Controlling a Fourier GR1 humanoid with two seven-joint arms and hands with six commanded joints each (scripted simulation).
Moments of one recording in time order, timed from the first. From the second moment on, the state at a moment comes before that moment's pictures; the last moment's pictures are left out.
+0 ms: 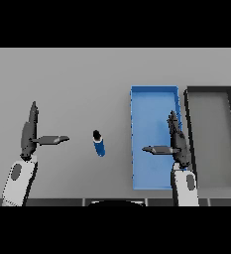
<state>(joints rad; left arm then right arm) -0.11 0.43 -0.16 -1.48 0.24 0.26 0.01 0.00 0.00 0.00 -1.57 0.00 0.00 0.00</state>
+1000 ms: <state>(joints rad) -0.02 0.65 -0.29 -1.56 0.24 -0.17 -0.16 0.09 -0.12 0.10 -1.70 0.14 0.07 -0.09</state>
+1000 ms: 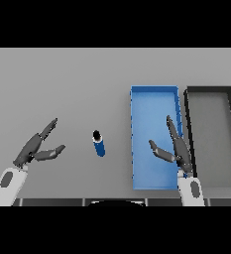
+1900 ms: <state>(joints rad) -0.14 0.42 -0.53 -1.52 0.13 -0.24 -0.03 0.10 -0.12 0.10 -1.71 0.13 0.07 -0.08</state>
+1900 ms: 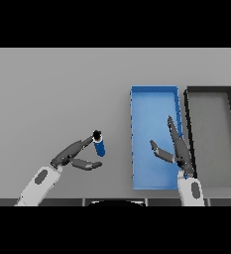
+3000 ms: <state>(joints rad) -0.22 0.17 -0.55 -1.35 0.10 -0.14 -0.20 0.09 -0.13 0.09 -1.69 0.12 0.07 -0.09</state>
